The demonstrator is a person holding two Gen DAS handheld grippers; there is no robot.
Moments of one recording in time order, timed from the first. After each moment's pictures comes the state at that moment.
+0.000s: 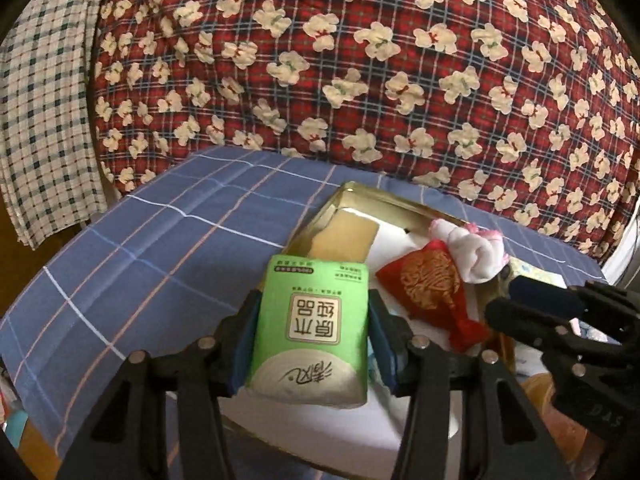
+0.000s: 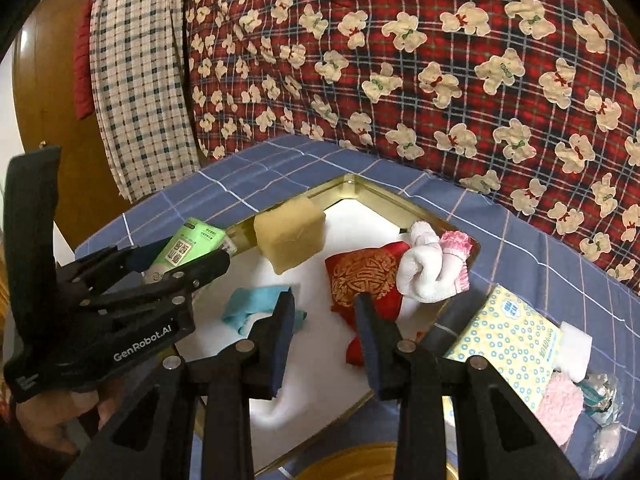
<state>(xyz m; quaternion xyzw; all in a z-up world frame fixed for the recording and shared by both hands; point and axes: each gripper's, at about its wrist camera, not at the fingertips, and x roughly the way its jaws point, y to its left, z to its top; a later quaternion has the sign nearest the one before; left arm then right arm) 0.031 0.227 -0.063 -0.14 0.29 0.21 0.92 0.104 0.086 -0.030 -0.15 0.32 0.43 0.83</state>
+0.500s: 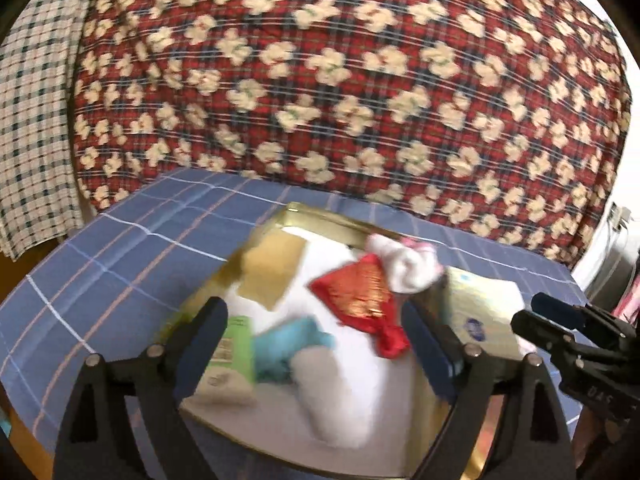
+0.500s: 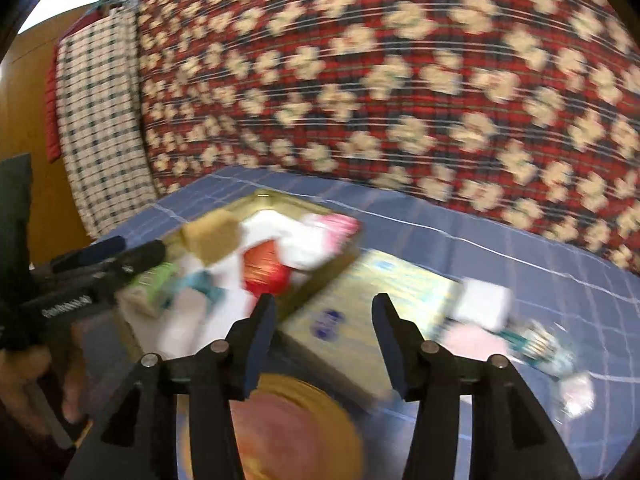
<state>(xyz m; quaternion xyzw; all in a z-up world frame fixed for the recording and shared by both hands) 0.029 0.178 -0.041 -0.14 0.25 0.16 0.94 0.114 -0.034 -0.025 -0.10 0.29 0.34 0.89</state>
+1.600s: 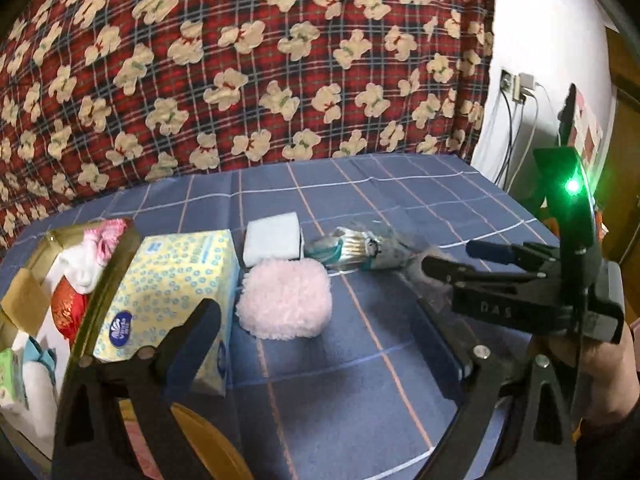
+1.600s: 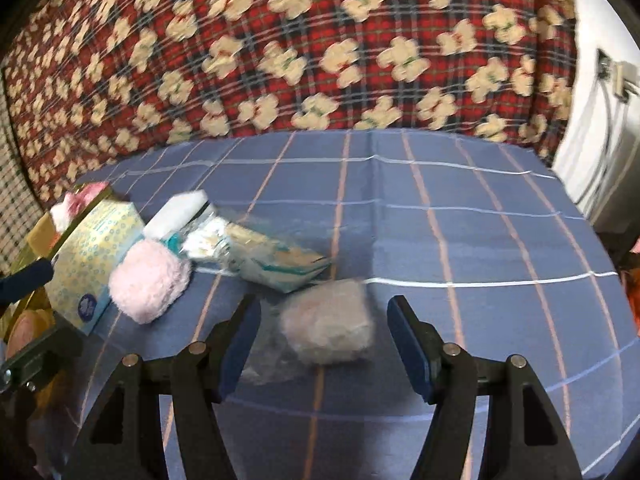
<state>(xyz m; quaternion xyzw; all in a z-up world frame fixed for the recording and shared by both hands) 0.131 -0.059 -0.054 -0.01 0.33 -0.03 0.94 0.216 -0.229 -0.077 -0.05 0.39 0.18 0.90</state>
